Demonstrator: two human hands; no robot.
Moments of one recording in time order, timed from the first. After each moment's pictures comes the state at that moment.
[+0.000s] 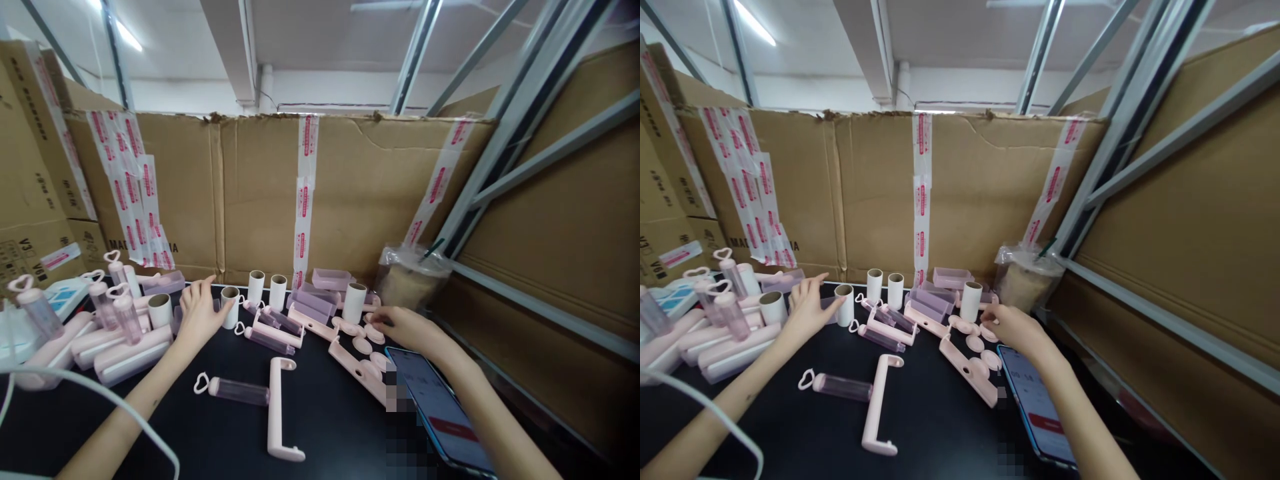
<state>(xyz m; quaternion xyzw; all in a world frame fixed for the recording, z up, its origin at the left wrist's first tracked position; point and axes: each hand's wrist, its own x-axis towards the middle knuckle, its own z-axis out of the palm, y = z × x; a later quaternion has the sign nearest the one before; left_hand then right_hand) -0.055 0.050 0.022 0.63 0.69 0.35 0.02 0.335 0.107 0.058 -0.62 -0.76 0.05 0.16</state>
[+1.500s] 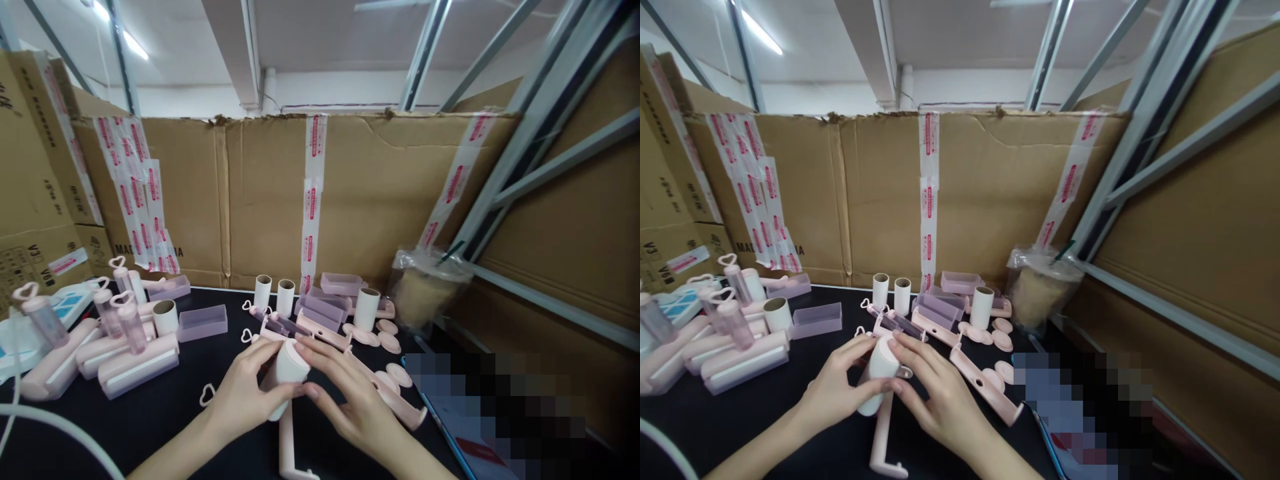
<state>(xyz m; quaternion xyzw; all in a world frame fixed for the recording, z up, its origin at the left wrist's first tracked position) 0.016 -0.012 0.022 0.72 0.44 0.46 0.27 0.212 0.007 0.028 -0.27 -0.89 0.09 0.36</state>
